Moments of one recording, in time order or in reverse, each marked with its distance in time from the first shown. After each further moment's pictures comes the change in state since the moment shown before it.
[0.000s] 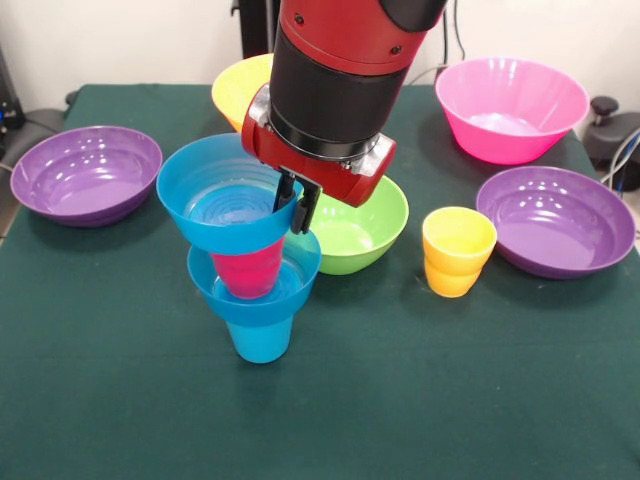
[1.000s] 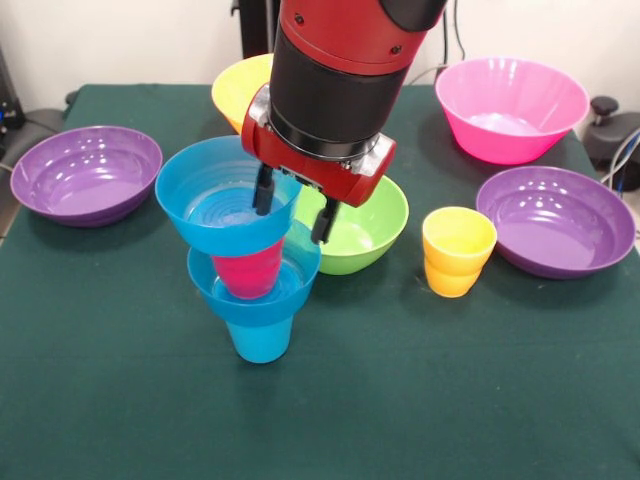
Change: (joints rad) arm 0.000 0.000 0.000 0.000 0.000 0.000 0.000
